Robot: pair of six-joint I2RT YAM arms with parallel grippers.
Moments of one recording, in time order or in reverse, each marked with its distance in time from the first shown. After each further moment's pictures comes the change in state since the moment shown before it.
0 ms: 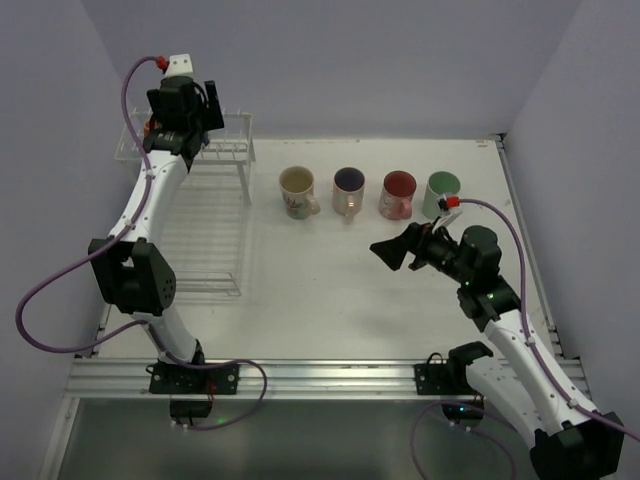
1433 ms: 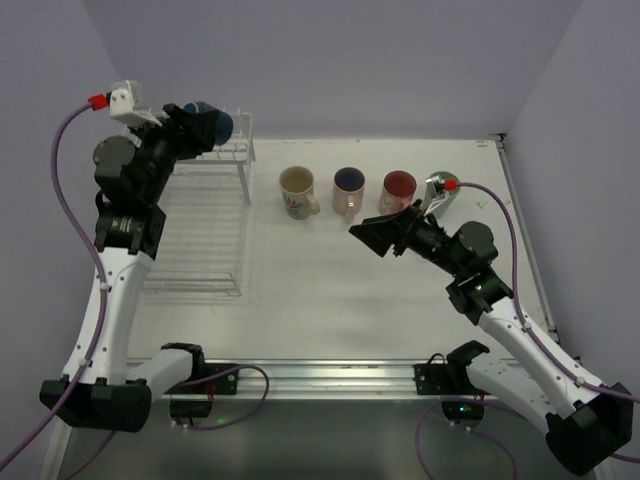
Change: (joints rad) left arm 0.004 -0.641 -0.420 0.258 0.442 -0.301; right arm 0.181 0.101 0.080 0.319 0.009 0.300
